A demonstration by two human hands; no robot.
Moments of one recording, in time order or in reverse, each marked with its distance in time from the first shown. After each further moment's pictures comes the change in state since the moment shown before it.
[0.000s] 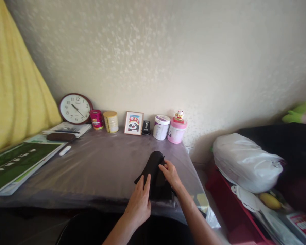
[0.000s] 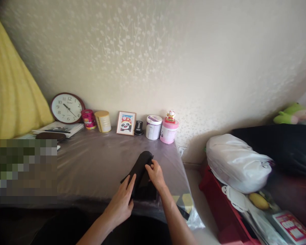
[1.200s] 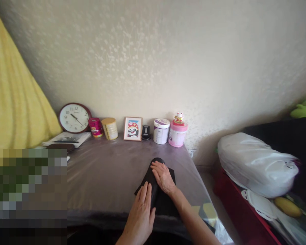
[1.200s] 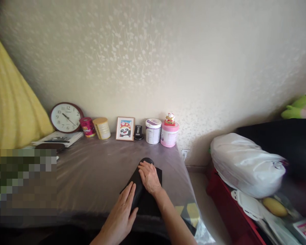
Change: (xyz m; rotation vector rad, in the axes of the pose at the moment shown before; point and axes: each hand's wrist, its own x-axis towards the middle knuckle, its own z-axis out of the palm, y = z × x) left_hand 0.005 -0.008 0.020 0.074 0.198 0.112; right_hand 0.027 0.017 0.026 -0.402 -0.038 -0.798
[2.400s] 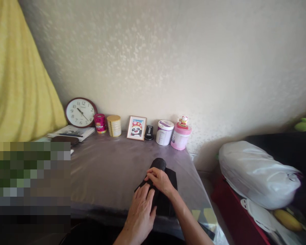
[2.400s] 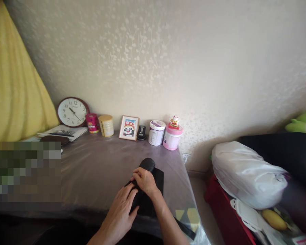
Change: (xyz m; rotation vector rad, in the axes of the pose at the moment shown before) left_hand 0.003 0.004 -0.013 0.052 0.152 0.043; right_hand 0.018 -0.049 -0.011 0.392 -0.271 0.384
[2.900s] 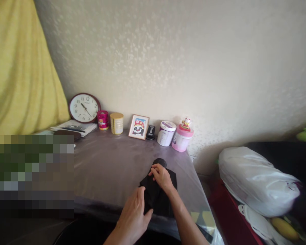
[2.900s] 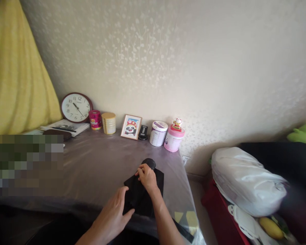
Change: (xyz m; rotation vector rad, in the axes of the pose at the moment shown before) left_hand -0.009 -0.009 -0.012 -0.114 -0.069 -0.197; right_hand 0.013 0.003 -0.004 -0.064 0.116 0.102
